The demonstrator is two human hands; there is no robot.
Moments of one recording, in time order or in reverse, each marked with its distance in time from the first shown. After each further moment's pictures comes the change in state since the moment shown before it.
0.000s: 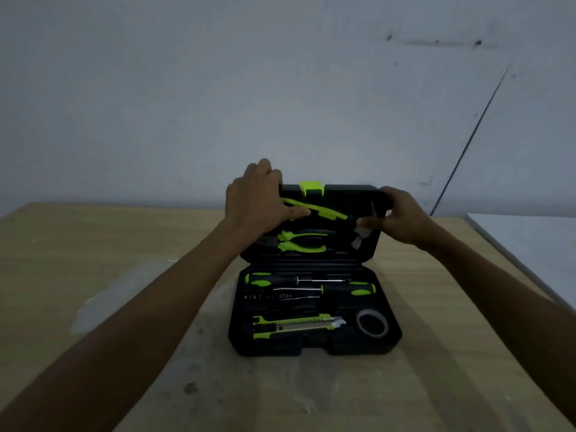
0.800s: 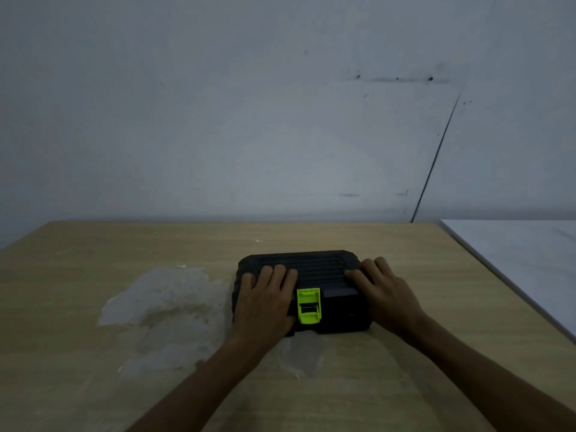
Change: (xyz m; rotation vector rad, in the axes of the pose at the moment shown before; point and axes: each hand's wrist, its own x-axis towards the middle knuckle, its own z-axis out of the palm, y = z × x) left_hand -0.161 0.034 0.034 0.290 0.105 0.226; right_hand -0.137 0.010 0.034 -0.761 0.151 -0.588
